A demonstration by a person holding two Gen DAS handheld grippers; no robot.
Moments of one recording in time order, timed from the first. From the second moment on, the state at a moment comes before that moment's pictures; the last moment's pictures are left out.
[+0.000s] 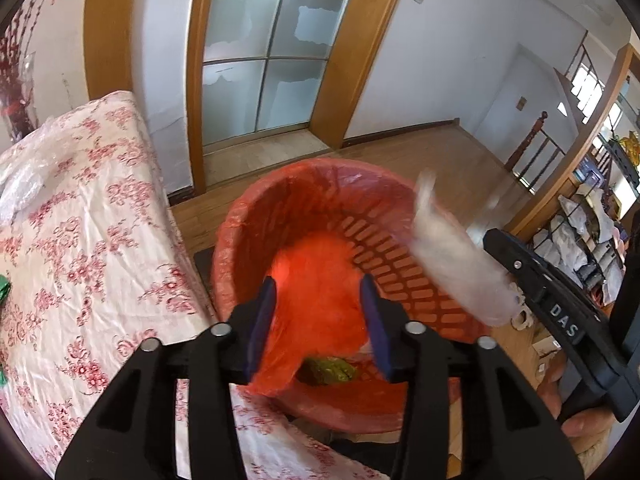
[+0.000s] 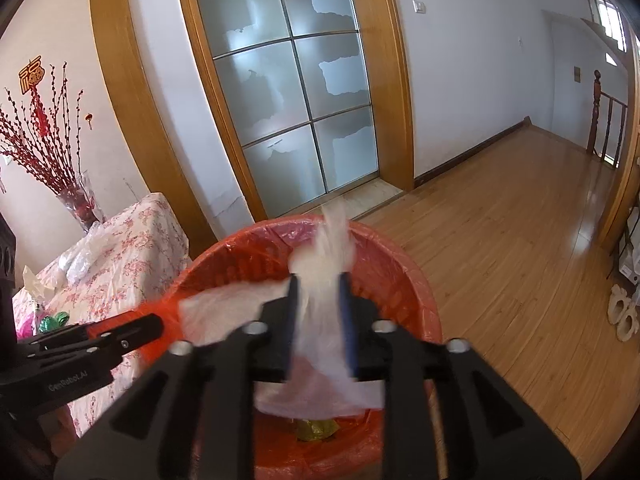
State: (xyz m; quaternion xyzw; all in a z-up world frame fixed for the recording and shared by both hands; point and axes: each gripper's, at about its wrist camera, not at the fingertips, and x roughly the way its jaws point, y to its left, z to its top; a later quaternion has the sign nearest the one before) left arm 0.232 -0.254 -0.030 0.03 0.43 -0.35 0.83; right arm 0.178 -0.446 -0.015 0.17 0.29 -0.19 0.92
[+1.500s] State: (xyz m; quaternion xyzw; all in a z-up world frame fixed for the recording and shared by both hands) left arm 0.246 0.062 0.006 0.01 0.33 0.02 0.94; right arm 0.208 -0.330 -0.003 0.09 0.31 -0.14 0.94
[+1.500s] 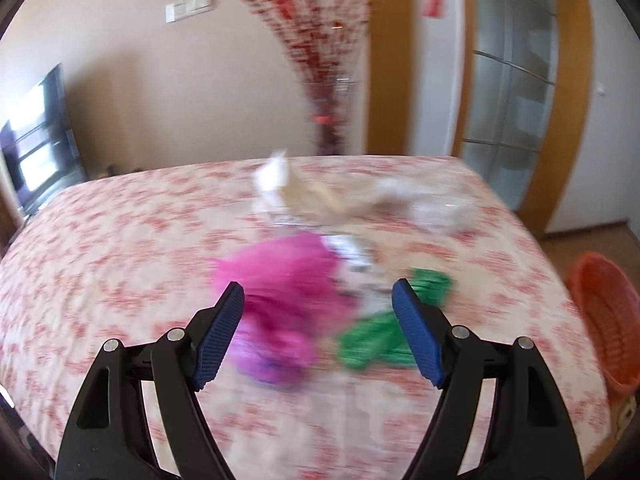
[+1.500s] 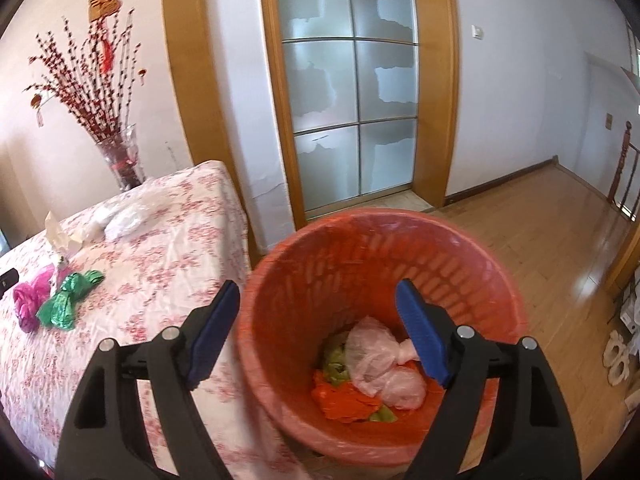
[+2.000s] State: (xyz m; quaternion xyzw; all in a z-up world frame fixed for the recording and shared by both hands) left arm 0.295 0.122 -0.044 -0.10 0.42 0.02 0.90; right arm 0.237 -0.279 -0.004 0.06 0.33 -0.10 0.94
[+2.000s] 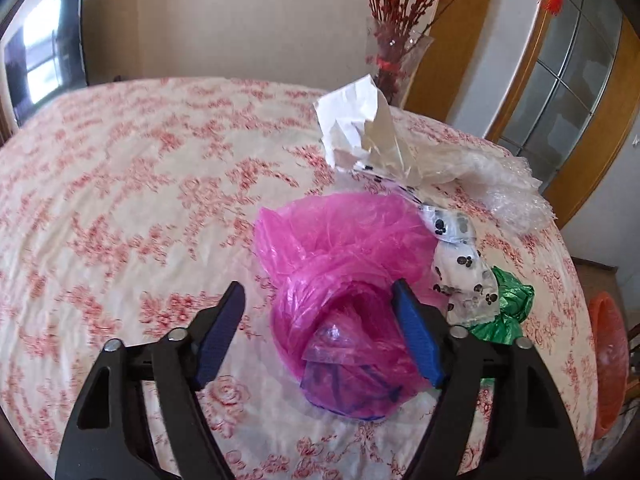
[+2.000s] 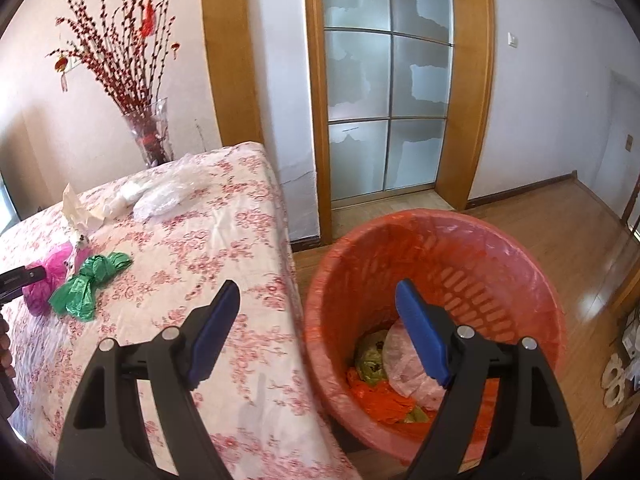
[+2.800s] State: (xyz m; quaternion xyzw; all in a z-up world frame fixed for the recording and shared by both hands) left arm 0.273 0.193 -0.011 -0.09 0.35 0.05 0.93; right arm 0.328 -0.164 0.008 0.04 0.33 0.00 0.94
